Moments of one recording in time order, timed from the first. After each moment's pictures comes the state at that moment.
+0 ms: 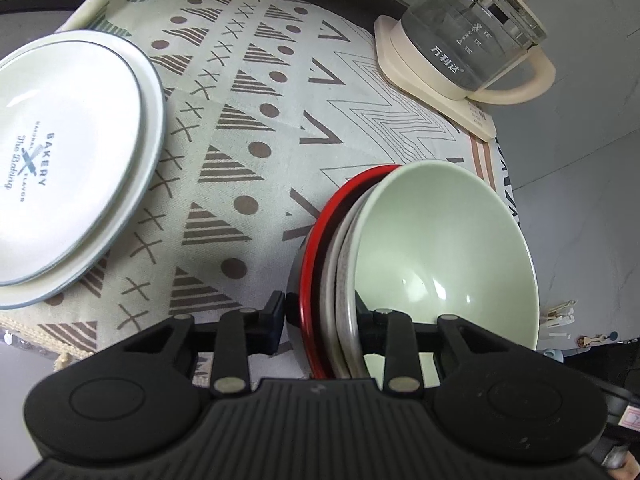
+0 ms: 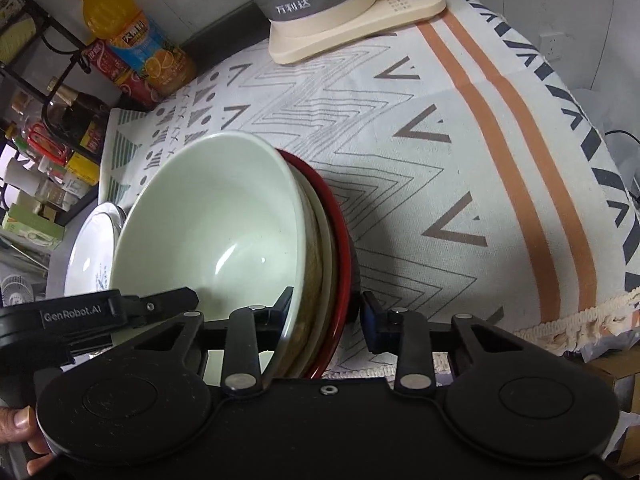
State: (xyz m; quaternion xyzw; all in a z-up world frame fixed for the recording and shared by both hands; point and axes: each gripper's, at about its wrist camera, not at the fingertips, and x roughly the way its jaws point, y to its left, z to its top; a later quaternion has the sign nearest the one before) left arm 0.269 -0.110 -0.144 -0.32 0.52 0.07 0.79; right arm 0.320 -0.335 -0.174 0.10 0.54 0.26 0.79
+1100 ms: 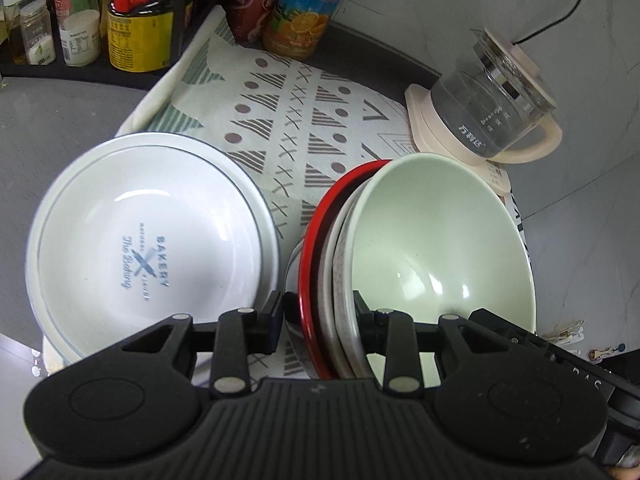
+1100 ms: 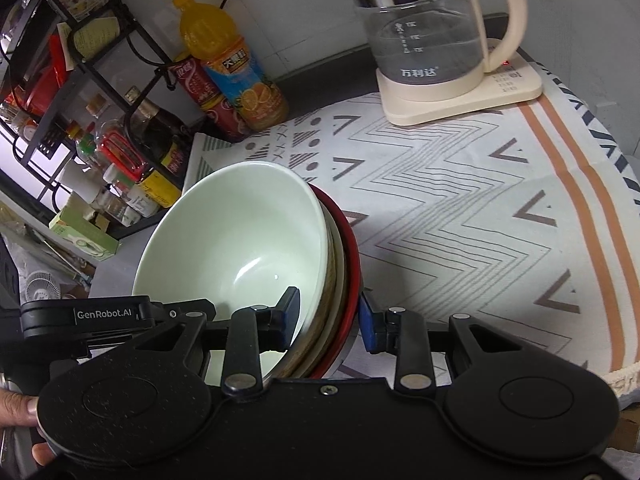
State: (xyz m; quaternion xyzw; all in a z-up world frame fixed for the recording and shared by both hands) left arm 0.254 -0.029 -0.090 -0.29 0.50 0.09 0.81; right arm 0.301 -0.258 -0.111 0.10 0.47 0.31 0.82
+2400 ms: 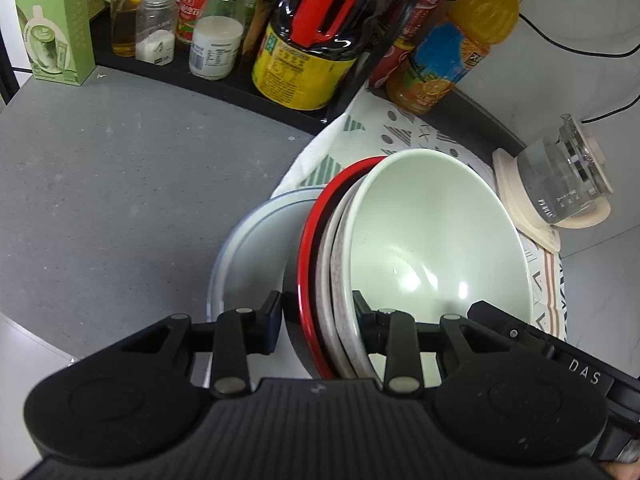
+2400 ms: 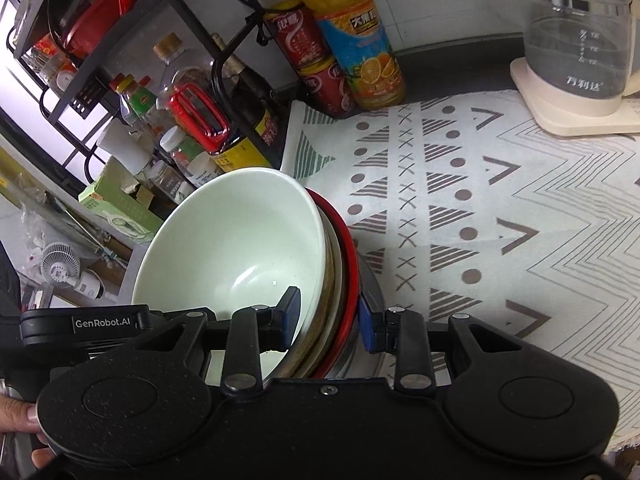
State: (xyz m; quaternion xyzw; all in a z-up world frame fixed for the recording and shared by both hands) left arm 0.202 0.115 -0.094 -0.32 0.49 0.14 0.80; right arm 0.277 -0.103 -0.099 0.07 0.48 0.36 0.80
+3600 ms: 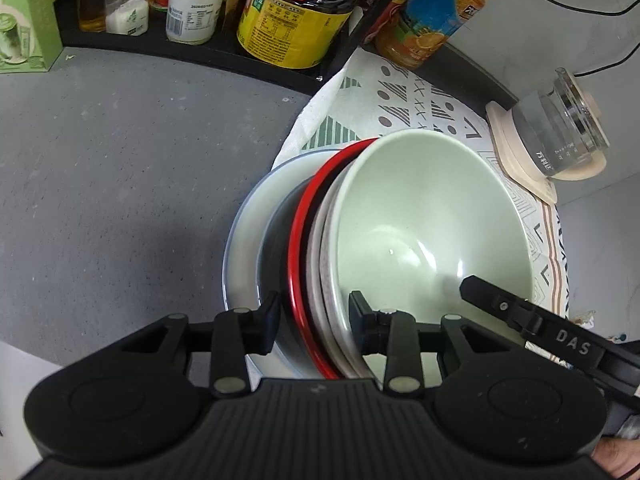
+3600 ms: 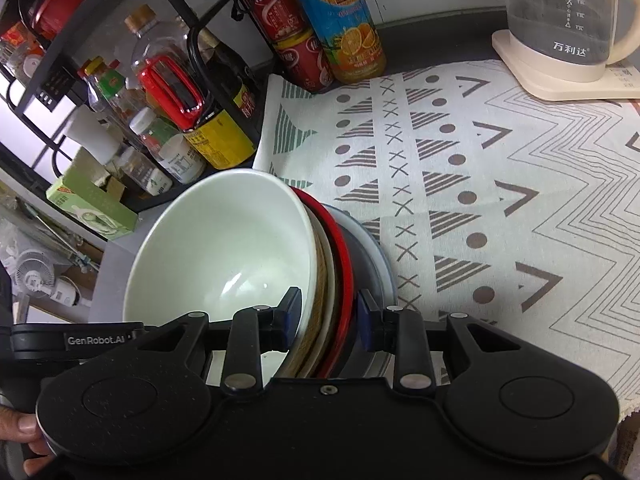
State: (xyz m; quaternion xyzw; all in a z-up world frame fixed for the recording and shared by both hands) left arm 0.204 0.134 -0.117 -0.31 0.53 0.07 0.78; right arm 0.260 -0.080 -0.117 0.06 0.50 0.30 0.81
